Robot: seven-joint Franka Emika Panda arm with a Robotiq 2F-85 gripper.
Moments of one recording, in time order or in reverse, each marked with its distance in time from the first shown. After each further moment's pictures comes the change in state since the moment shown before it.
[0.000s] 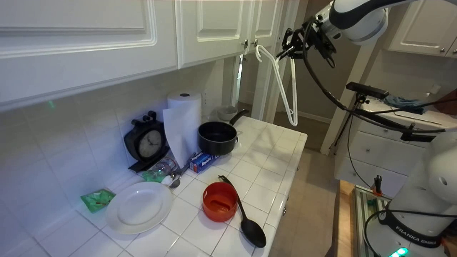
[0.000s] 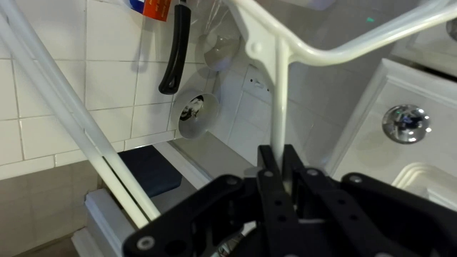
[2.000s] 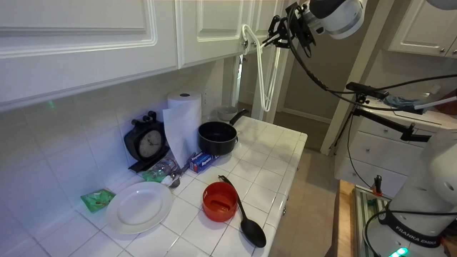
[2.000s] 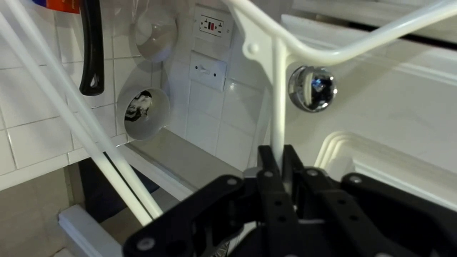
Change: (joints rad) arm 0.086 0.165 -0.026 0.174 0.145 0.113 0.034
